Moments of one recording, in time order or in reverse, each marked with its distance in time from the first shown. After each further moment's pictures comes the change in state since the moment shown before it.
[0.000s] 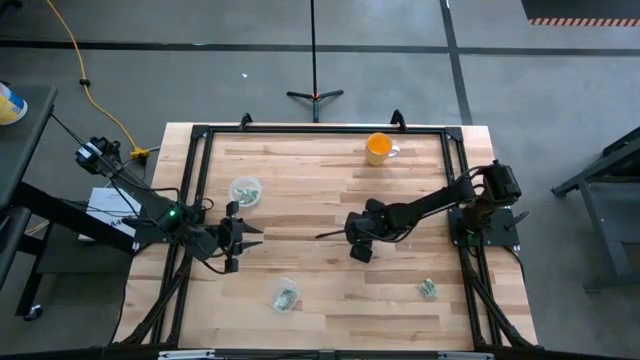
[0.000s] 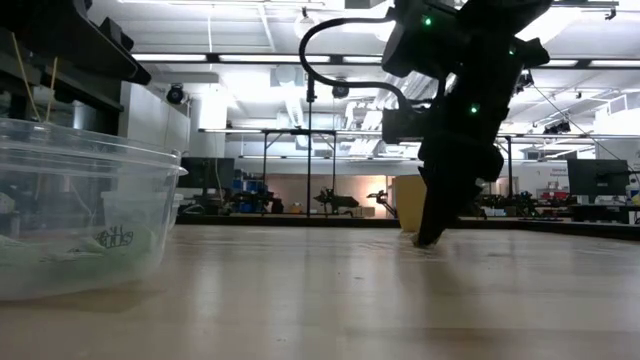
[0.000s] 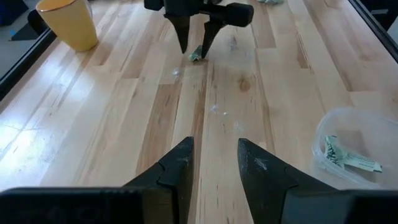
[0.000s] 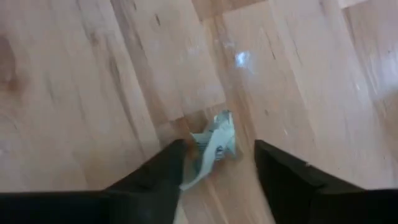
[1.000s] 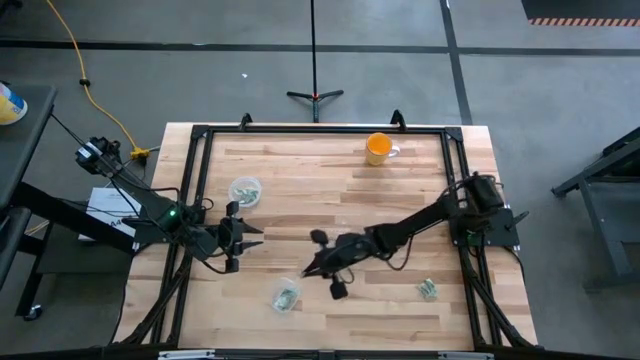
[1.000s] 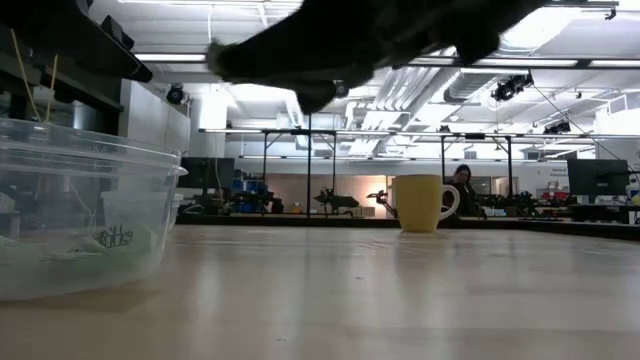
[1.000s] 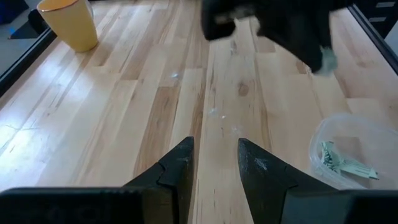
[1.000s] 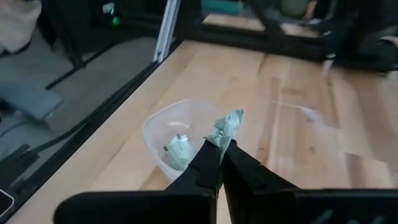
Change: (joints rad) left arm 0.000 0.001 0.001 0.015 -0.003 -0.013; right arm 0.134 0.165 0.139 0.907 -0.306 -0.477
